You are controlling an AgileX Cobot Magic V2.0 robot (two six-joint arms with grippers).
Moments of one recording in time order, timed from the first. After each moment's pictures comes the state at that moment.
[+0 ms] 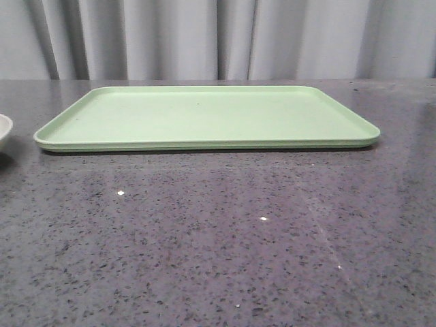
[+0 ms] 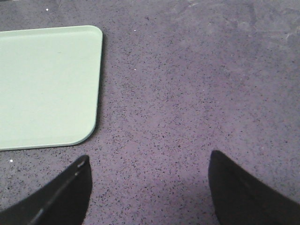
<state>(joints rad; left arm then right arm) 0.19 1.30 -0.88 0.14 0.81 -0.19 0.08 0.69 -0.85 -0.03 0.78 0.19</state>
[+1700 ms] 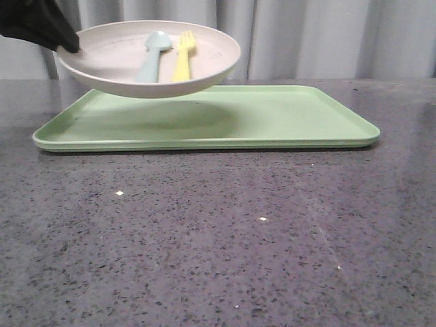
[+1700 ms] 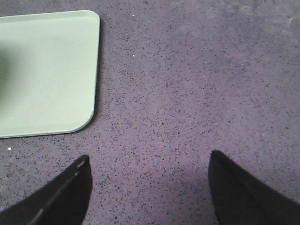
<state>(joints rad) -0.21 1.54 -1.19 -0.62 0.53 0.11 0.08 0.69 -0.85 -0.02 0.83 0.19</state>
